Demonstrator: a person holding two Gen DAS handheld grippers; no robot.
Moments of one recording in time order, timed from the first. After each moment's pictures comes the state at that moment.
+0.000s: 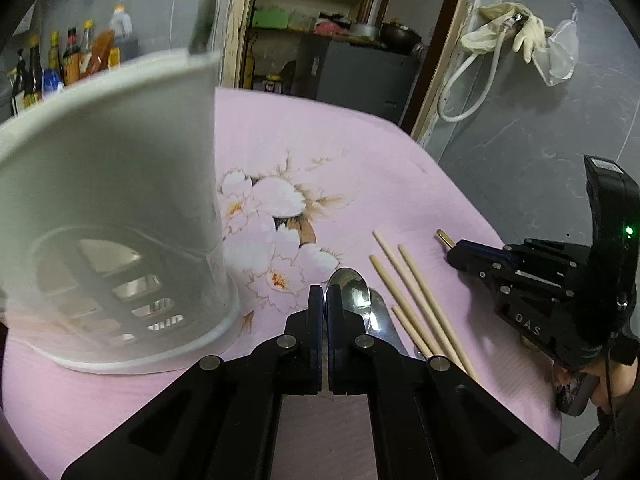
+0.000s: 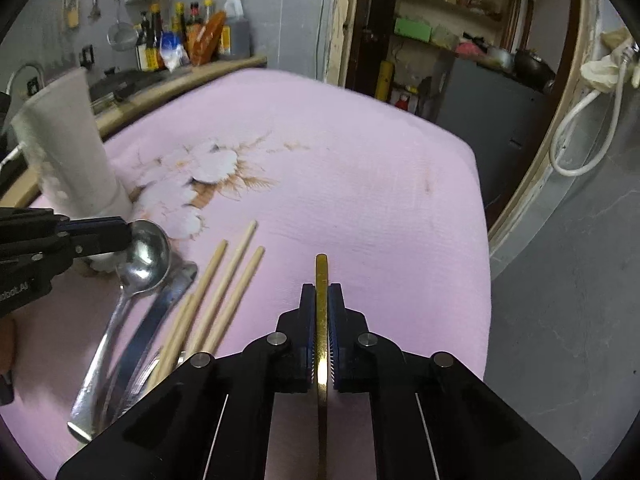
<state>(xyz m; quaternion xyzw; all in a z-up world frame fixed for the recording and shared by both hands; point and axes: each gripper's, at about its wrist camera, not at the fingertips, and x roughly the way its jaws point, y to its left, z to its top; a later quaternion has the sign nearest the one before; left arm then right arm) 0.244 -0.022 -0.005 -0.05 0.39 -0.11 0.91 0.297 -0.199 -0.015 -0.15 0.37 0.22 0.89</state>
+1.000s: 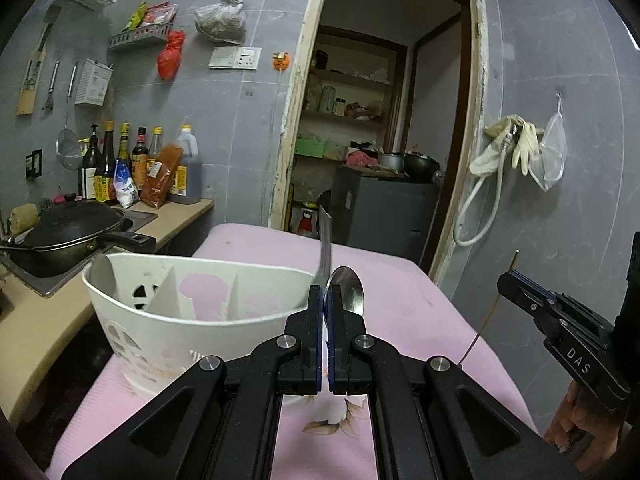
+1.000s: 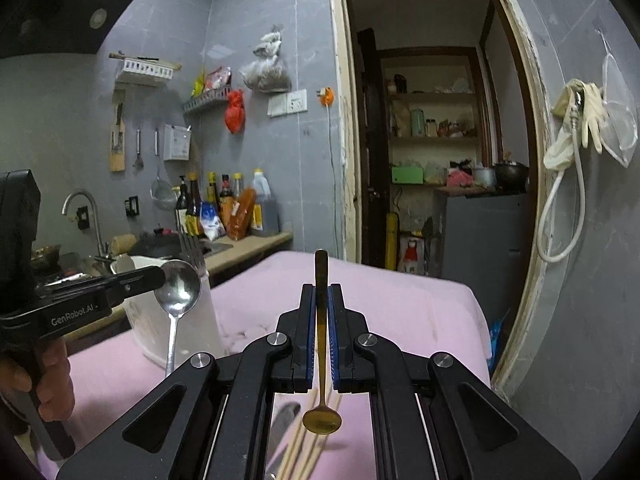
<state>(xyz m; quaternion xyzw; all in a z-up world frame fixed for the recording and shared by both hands) 0.161 0.011 0.069 -0.08 0.17 -0.04 0.98 0.213 -0.200 0.066 -0.03 0.10 0.27 0.96</state>
